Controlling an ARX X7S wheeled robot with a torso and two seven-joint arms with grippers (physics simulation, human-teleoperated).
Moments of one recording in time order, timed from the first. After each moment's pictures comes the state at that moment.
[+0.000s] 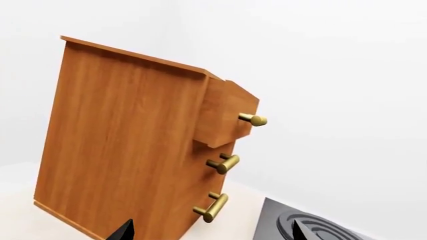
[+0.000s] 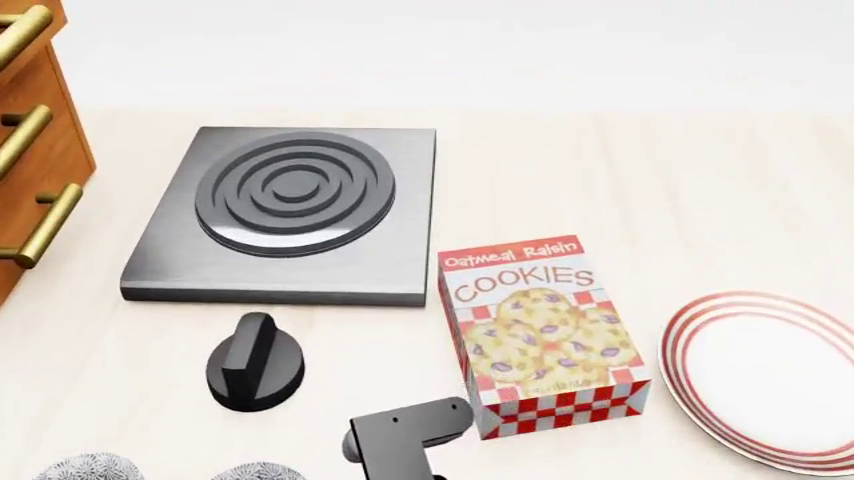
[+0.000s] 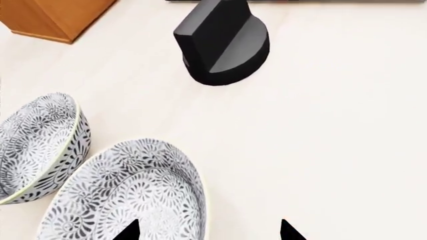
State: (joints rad) left arm 0.17 -0.23 -0.24 0.51 -0.47 -0.06 -0.30; right arm 0.50 0.10 -0.41 0.03 0.67 1.01 0.06
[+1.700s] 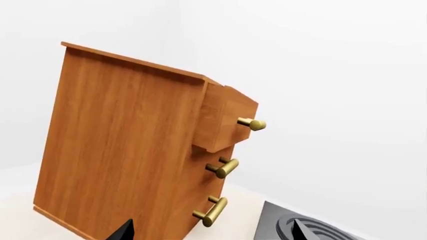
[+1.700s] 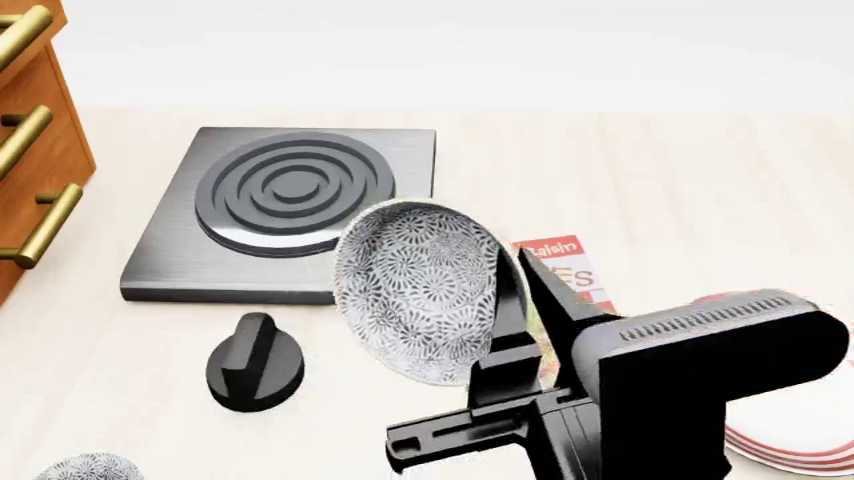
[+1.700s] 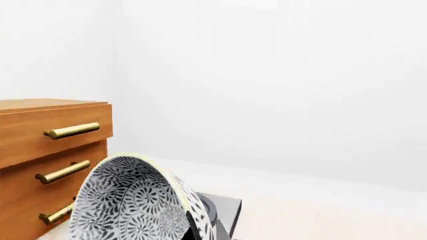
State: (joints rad) left arm 0.18 -0.26 -0.22 0.52 -0.49 -0.04 -0.34; right arm 0.39 0.43 -0.11 -0.80 0.72 0.81 0.32
